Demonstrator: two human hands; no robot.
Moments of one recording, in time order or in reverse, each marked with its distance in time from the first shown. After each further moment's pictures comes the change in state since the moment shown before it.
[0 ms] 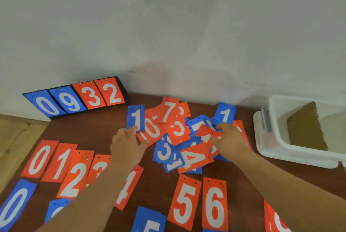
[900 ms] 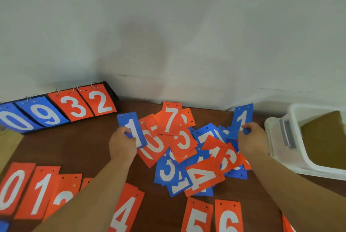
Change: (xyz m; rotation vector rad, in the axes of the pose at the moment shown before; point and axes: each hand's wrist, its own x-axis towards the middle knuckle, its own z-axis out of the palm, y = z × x) left_hand 0.113 -0.007 0.036 -0.421 -0.003 -0.258; right_hand 0.077 0.026 0.013 0.200 0.401 0.308
